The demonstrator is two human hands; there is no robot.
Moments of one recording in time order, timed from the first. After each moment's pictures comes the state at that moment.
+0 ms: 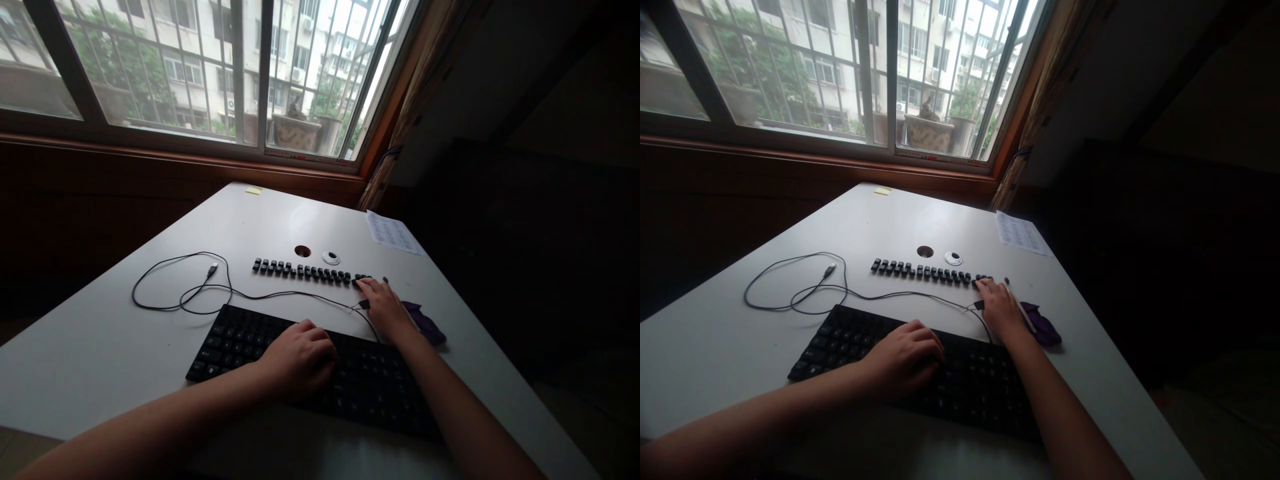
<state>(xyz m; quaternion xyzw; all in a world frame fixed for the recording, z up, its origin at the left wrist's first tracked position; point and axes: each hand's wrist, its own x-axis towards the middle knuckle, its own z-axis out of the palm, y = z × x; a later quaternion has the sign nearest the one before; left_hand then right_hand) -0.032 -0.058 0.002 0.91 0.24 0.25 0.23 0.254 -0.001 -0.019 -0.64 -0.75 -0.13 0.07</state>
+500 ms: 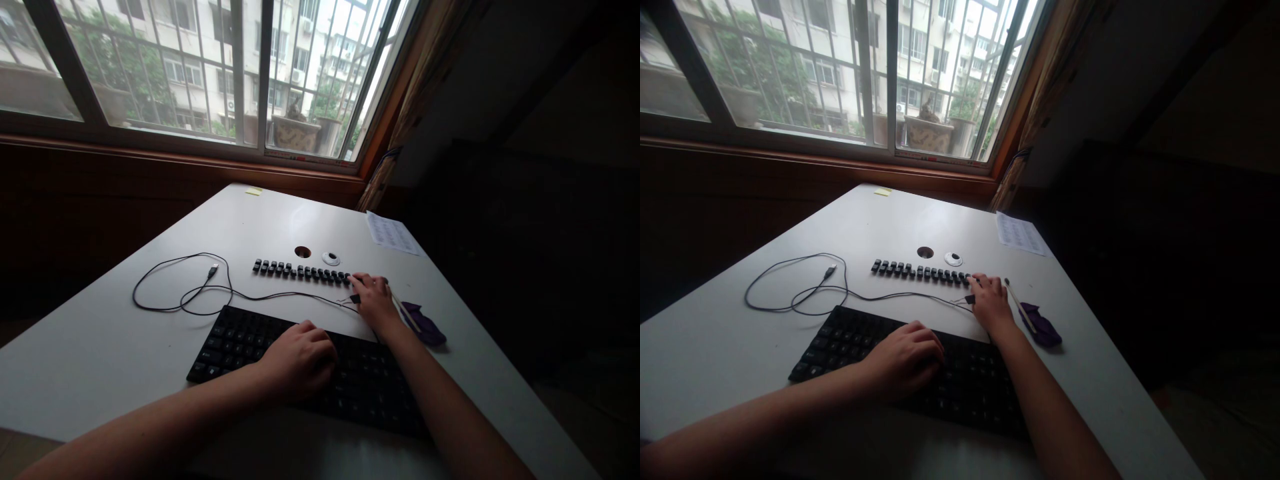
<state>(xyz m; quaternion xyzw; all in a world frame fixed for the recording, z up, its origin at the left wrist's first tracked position) -0.033 -0.059 0.001 0.91 0.23 0.25 0.23 0.234 0.011 -0.019 -0.64 -0.74 -0.14 0.12</state>
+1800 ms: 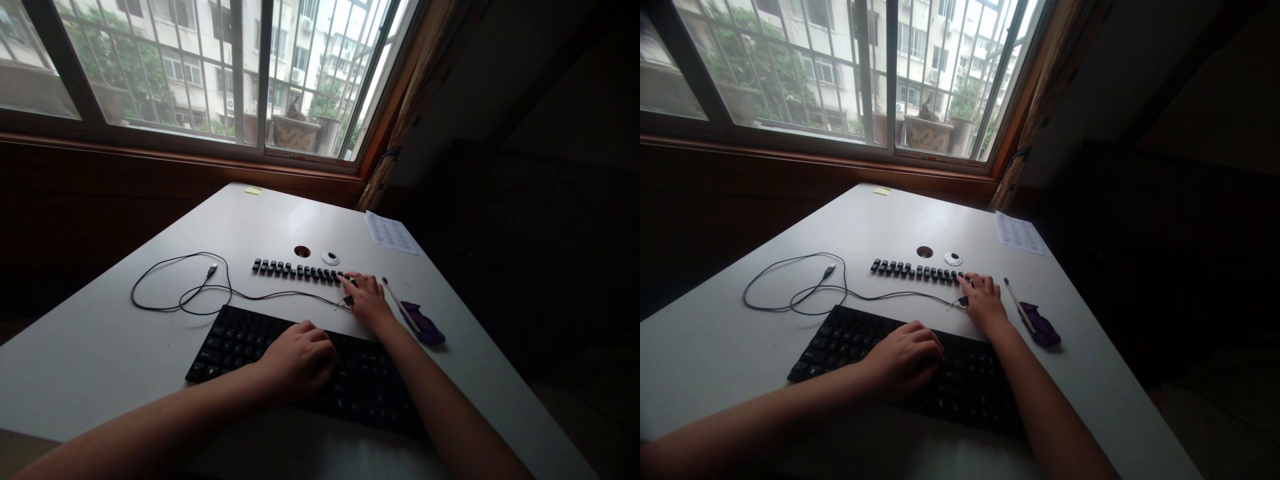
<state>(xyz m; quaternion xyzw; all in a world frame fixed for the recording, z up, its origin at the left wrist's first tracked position) -0.032 -0.058 -0.002 0.91 0.23 0.25 0.22 0.224 0.014 -0.026 -0.64 -0.75 -0.15 0.06</state>
